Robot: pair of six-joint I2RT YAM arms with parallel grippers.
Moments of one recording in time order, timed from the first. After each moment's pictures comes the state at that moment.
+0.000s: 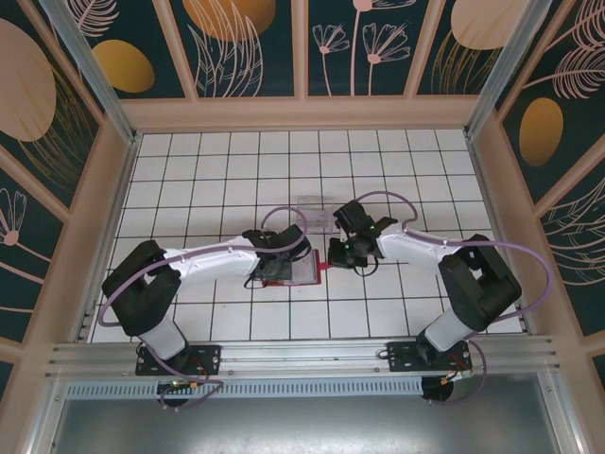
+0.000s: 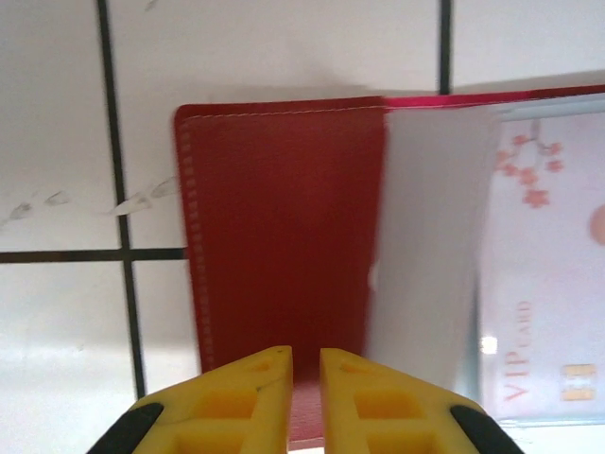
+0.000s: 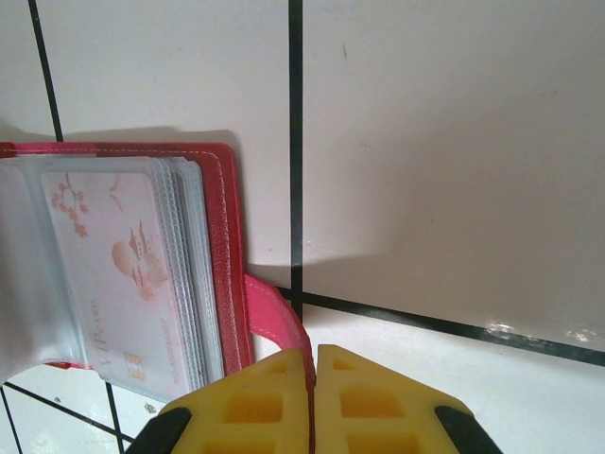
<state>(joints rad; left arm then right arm) -0.92 1.64 0.98 -0.72 -0.25 -0.91 0.66 1.56 0.86 -0.47 -0.24 0.66</state>
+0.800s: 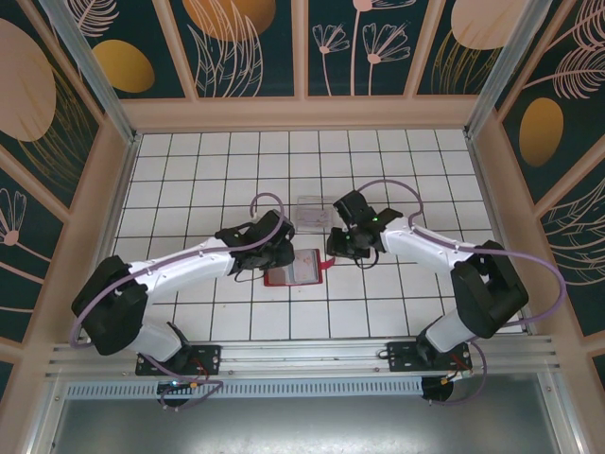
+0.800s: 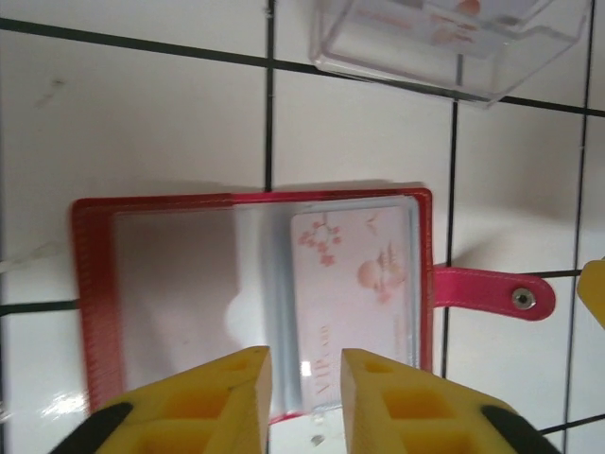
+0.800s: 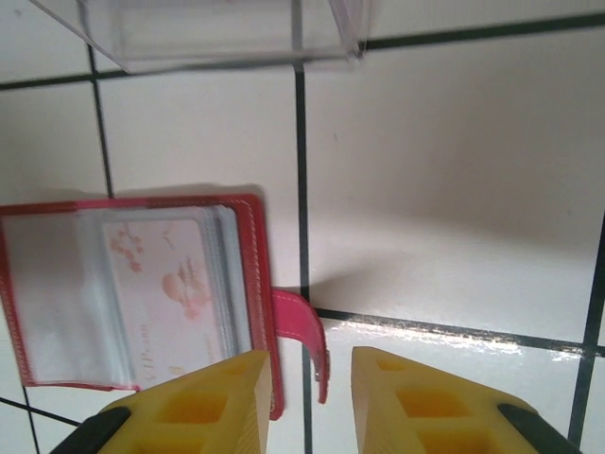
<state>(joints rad) -0.83 1.48 0.90 -0.44 -0.04 -0.95 0.67 1.51 0.96 -0.59 -0.13 0.68</state>
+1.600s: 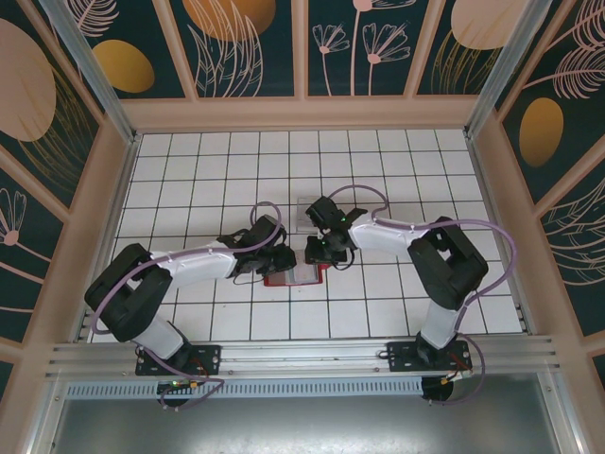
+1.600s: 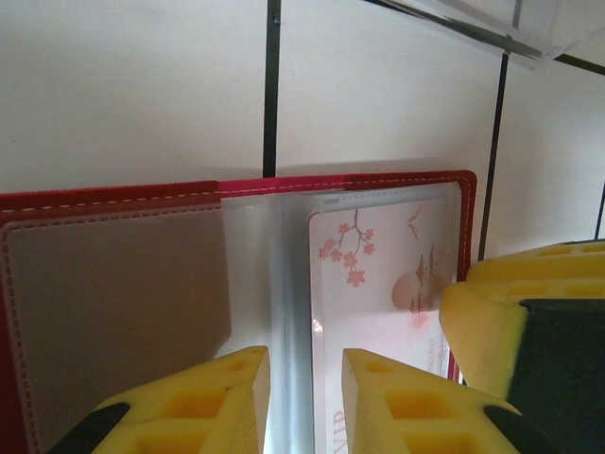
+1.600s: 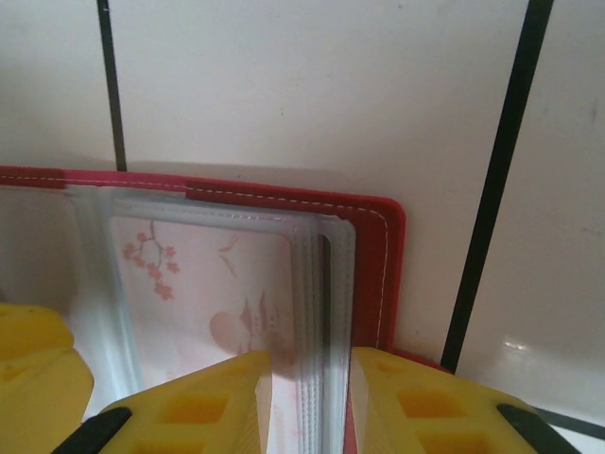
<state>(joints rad) -0.76 1.58 0.76 -0.18 0.15 -0.95 0.77 1.78 1.07 -0.53 -0.21 0.68</state>
